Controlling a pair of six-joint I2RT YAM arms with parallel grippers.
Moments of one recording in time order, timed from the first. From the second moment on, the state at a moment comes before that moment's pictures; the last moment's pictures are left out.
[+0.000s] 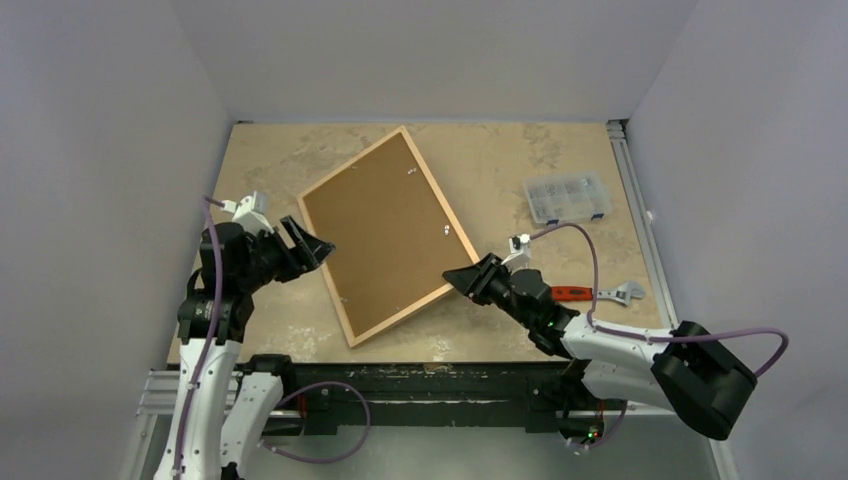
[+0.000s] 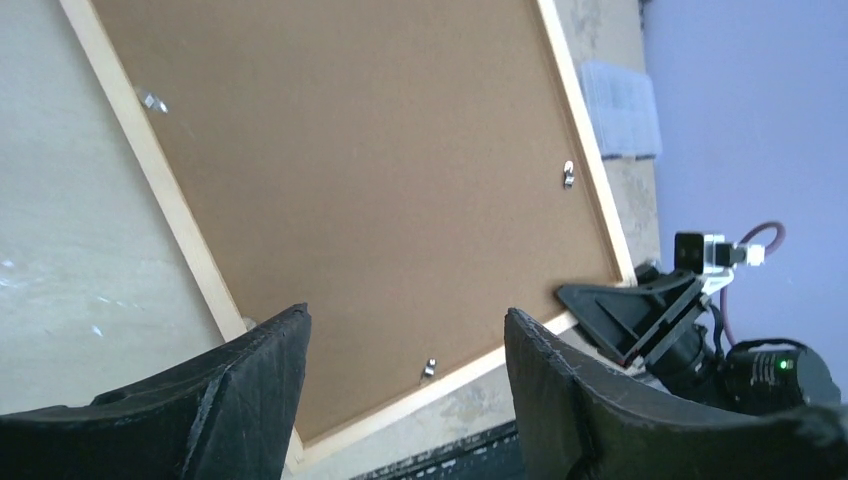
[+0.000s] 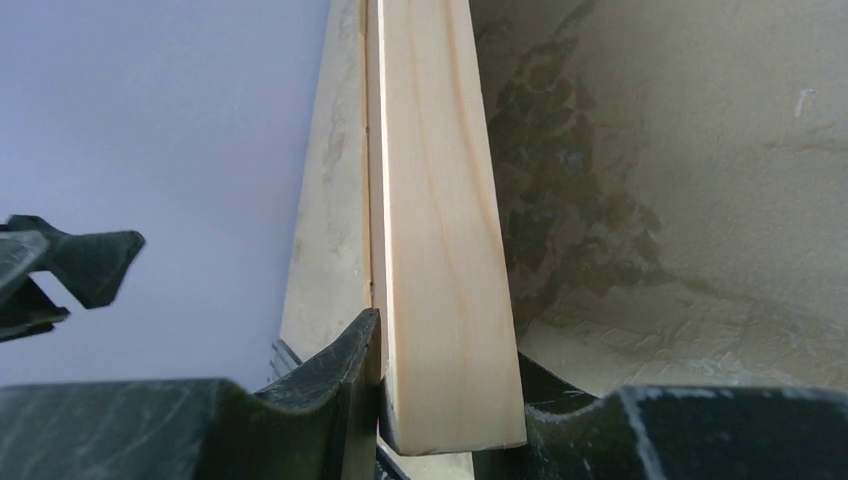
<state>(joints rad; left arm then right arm) 0.00 0.63 0.85 -0.70 0.38 -0.57 0.81 1.10 0.24 0.61 0.12 1.08</state>
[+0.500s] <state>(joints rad) -0.17 0.76 0.62 -0.66 0.39 -0.67 0.74 1.22 0.19 0.69 0.05 1.21</state>
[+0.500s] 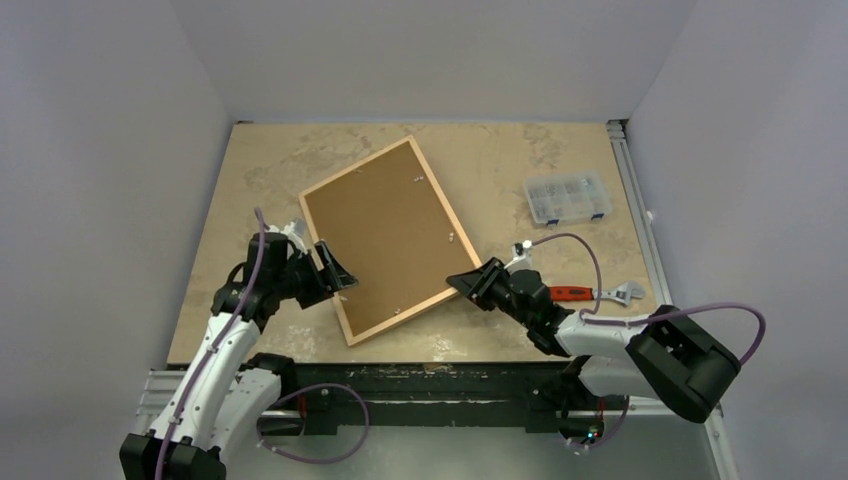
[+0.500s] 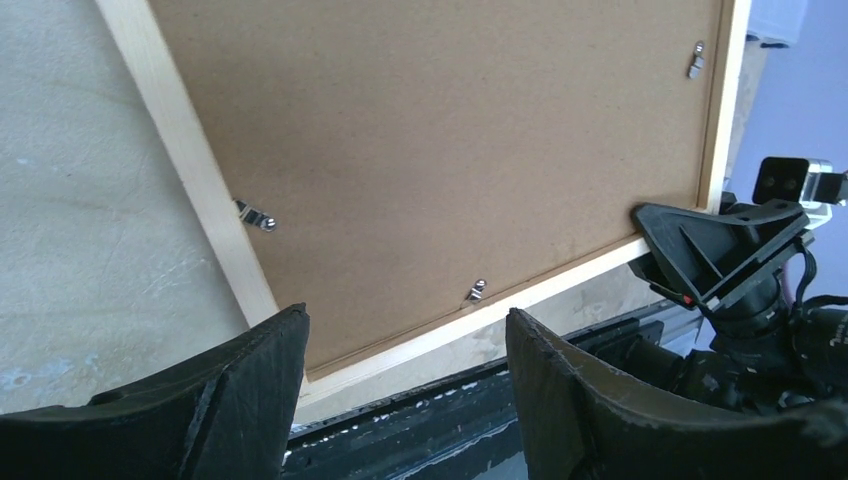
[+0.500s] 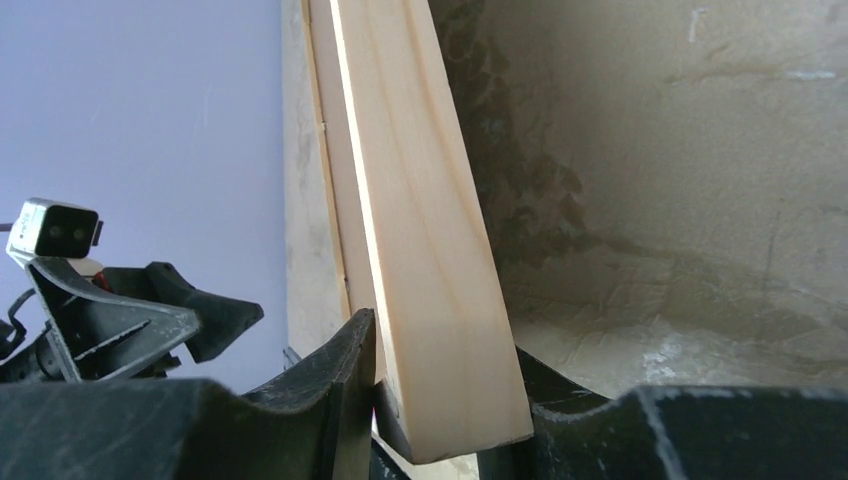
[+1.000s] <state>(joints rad) -0.17 0.81 0.61 -0.67 0.32 -0.70 0.73 1.19 0.17 0.51 0.10 1.14</state>
